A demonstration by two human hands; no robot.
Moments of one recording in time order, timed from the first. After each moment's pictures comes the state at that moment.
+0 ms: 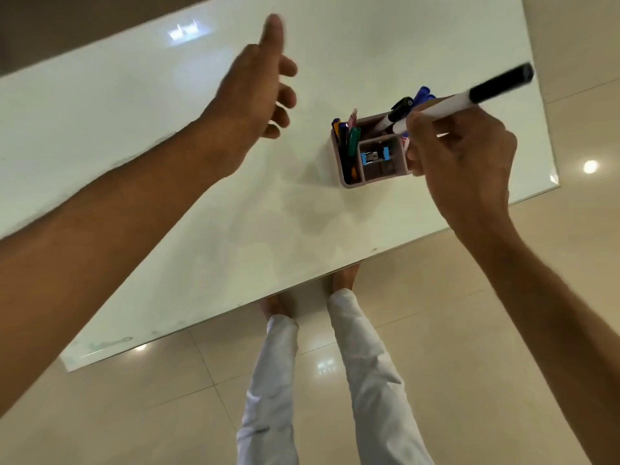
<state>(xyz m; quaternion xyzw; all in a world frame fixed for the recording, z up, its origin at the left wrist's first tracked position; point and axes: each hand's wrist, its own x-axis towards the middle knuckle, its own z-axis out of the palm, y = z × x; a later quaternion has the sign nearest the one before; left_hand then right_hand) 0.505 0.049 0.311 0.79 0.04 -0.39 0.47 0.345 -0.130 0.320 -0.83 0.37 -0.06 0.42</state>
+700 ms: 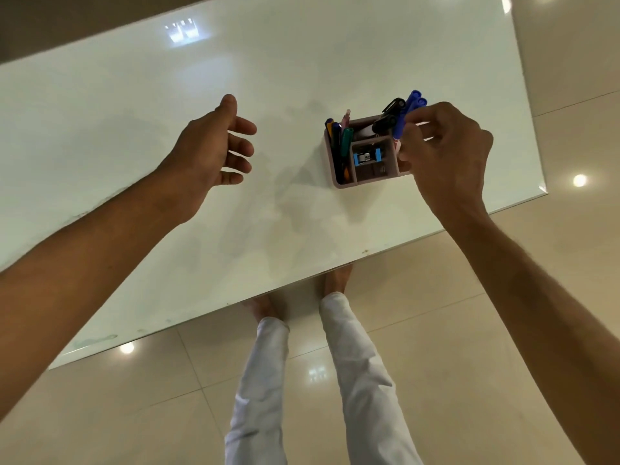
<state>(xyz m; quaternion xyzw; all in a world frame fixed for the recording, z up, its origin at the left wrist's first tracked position) 0.478 0.108 0.283 0.74 0.16 -0.41 0.50 0.345 -0.153 0.278 -0.83 0.38 -0.04 0.40</state>
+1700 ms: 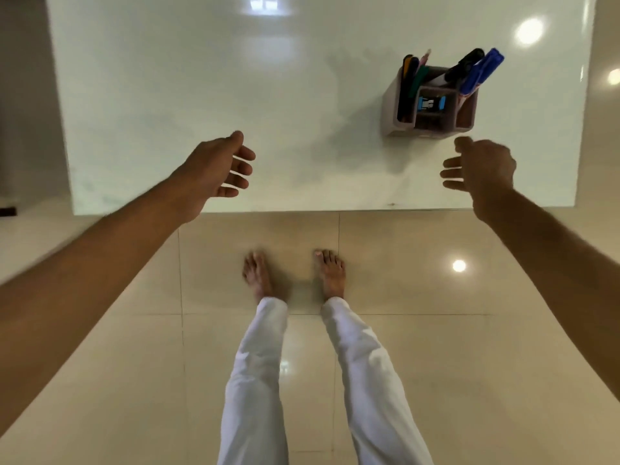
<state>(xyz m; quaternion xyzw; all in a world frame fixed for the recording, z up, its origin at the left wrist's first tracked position) 0.312 0.239 0.285 0.74 0.26 -0.38 0.49 0.273 -0.165 0.238 -0.73 0.49 0.12 0.46</state>
